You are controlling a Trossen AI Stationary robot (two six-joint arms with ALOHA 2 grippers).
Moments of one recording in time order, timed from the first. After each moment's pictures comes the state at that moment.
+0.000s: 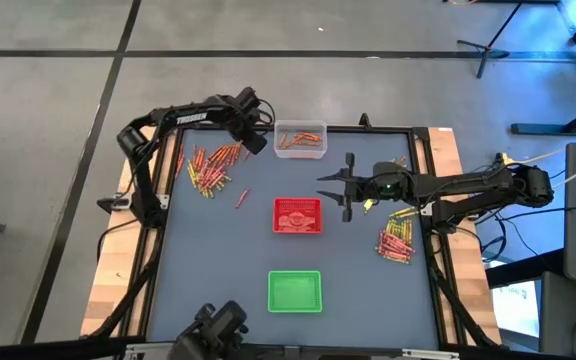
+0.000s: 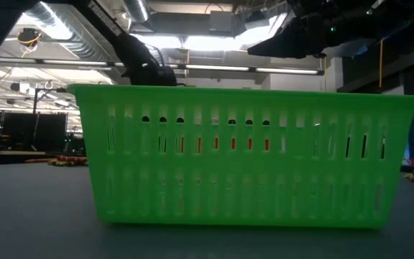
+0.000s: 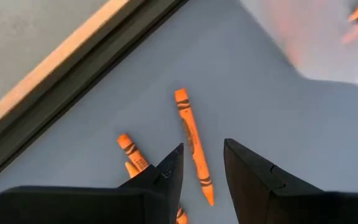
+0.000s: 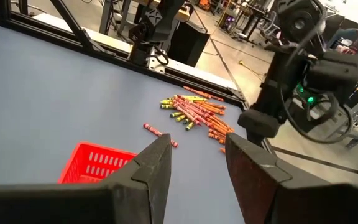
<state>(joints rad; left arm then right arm) 0.81 1.90 1.34 -0.70 0.05 -0.08 -0.09 1.18 0.61 0.37 0.01 -0.39</state>
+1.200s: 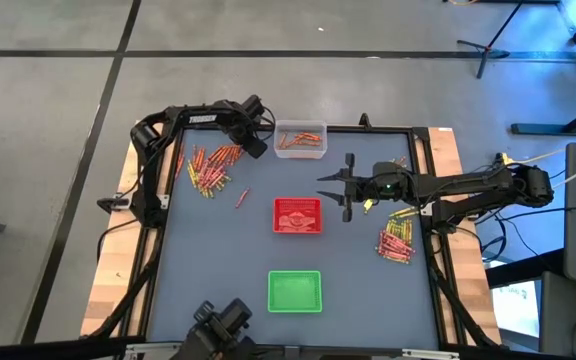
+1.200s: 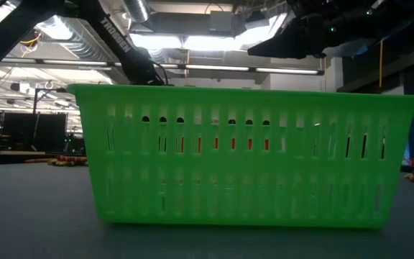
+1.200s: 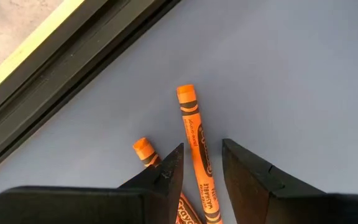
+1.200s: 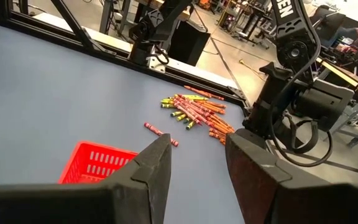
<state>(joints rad) 0.81 2.02 1.34 -0.68 -0.07 -0.10 -0.09 1.18 0.61 0.37 0.01 -0.39</state>
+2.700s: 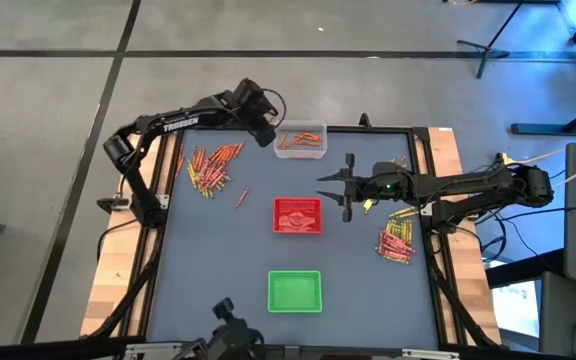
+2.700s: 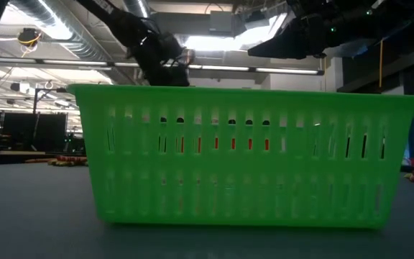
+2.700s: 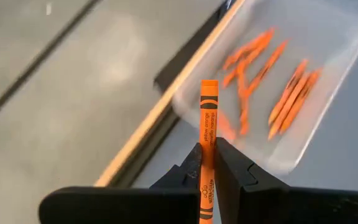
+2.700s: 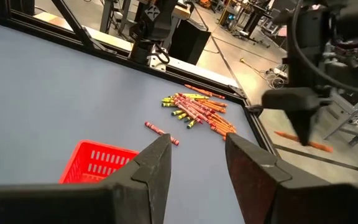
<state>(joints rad) 0.71 1.75 1.34 -0.42 -0.02 0.12 -0.09 1.18 0.61 0.36 0.01 -0.39</state>
